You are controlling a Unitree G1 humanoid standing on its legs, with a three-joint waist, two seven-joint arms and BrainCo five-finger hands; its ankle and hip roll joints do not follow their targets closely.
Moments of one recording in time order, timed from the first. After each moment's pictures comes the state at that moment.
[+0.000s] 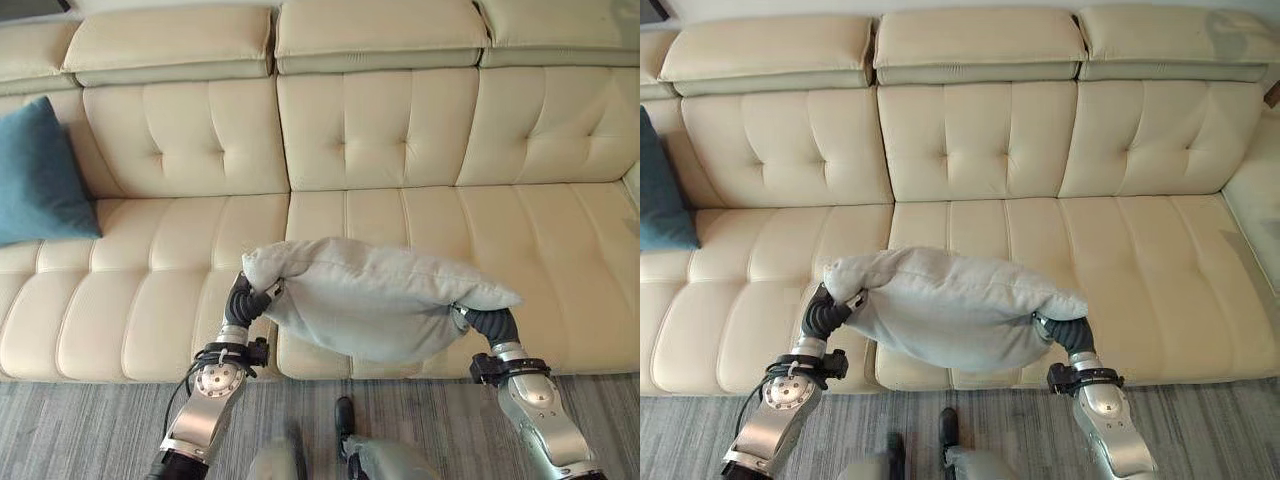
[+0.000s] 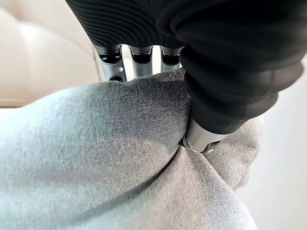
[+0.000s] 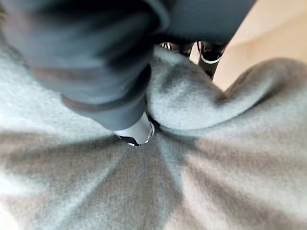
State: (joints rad) left arm 0.04 0.34 -0.18 0.04 -0.18 -0.16 0.22; right arm 0.10 -0.42 0.13 -0.02 0.32 -0.15 -0.12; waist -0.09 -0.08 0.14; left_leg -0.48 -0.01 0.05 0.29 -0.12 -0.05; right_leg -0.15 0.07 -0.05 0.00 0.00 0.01
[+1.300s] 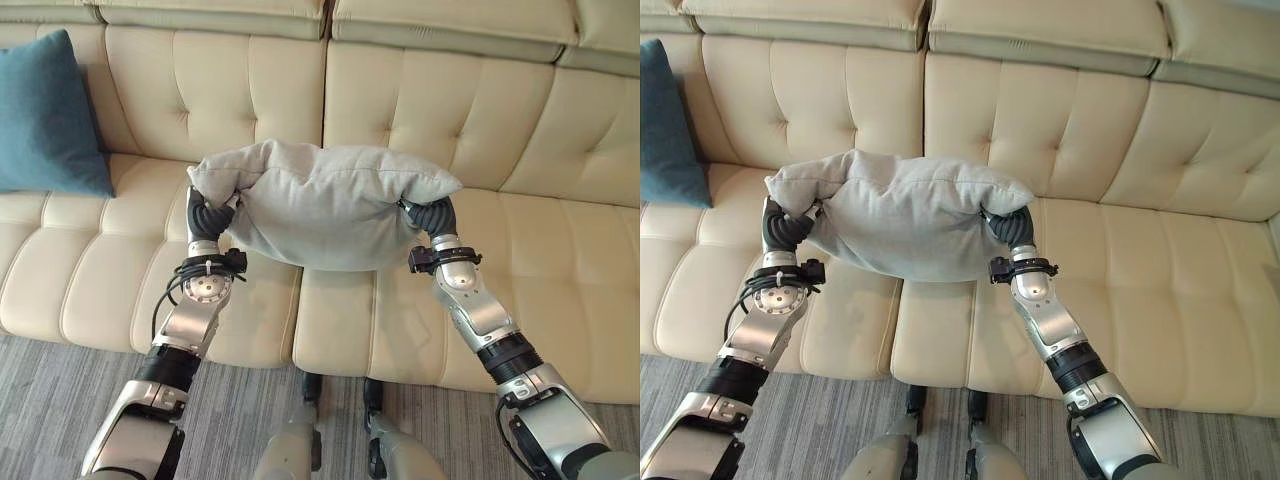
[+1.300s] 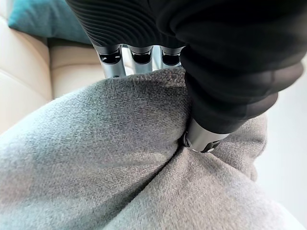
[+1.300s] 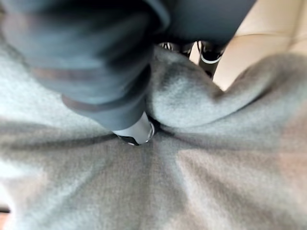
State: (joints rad) left arm -0.57 0.51 -0.27 0.47 -0.15 -0.17 0.51; right arm -0.65 -0.31 0.36 0.48 0.28 -0.15 -0.37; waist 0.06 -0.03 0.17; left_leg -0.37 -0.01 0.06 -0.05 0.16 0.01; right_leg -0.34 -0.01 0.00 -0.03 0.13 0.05
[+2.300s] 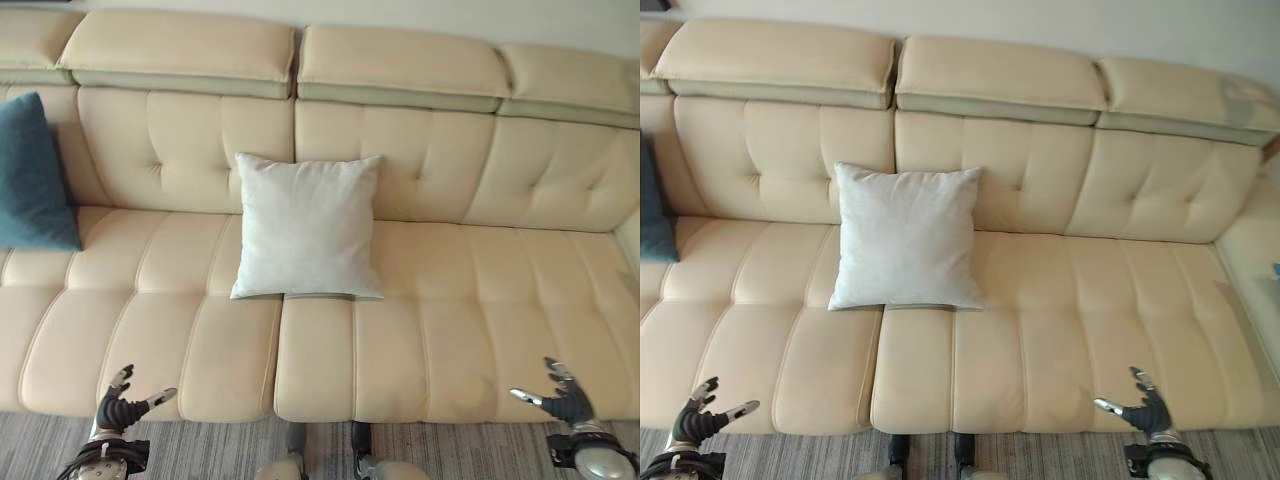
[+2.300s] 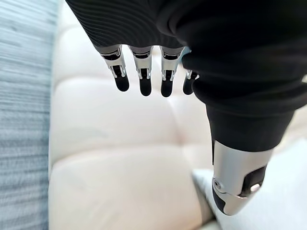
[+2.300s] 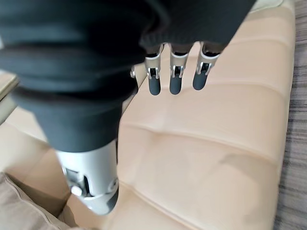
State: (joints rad) left arm 0.23 0.50 0.07 0.60 -0.07 -0.08 0.09; right arm 0.21 -0.47 -0.02 0.48 -0.02 -0.07 -0.07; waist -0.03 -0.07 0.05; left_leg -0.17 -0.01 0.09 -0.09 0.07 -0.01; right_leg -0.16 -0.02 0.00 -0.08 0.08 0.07
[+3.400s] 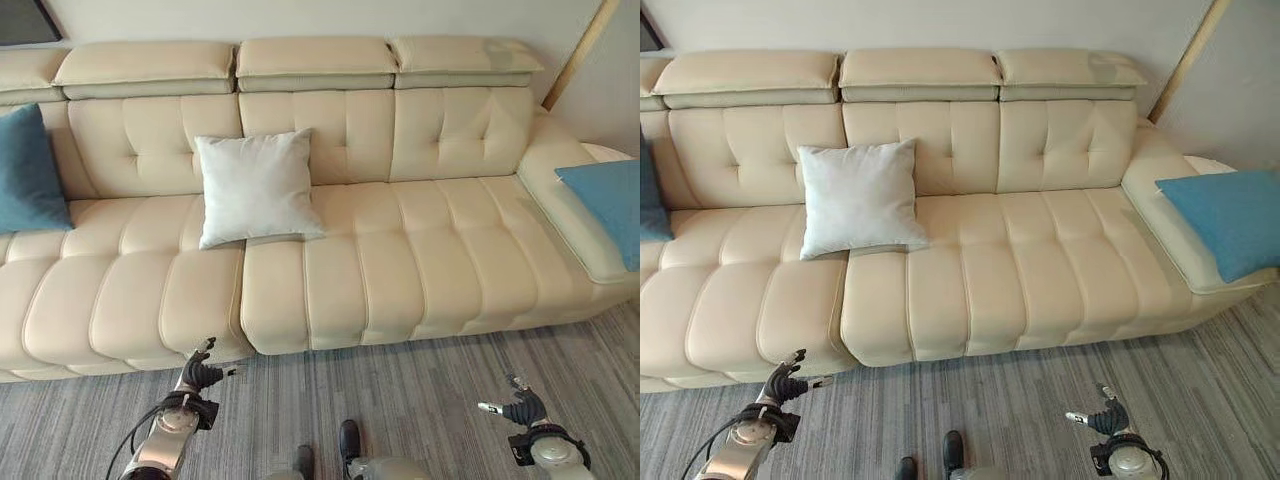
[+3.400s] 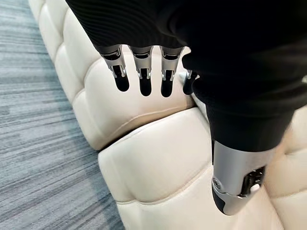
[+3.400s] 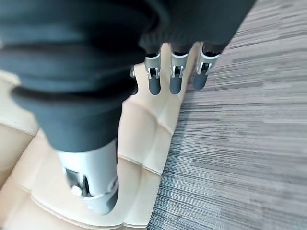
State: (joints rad) left arm 0.02 0.45 -0.09 0.63 -0.02 -0.05 0.12; right arm 0.09 -0.42 0.07 0.74 -0.02 -0.04 -0.15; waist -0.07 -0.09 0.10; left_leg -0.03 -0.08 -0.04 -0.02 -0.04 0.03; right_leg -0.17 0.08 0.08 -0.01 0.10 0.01
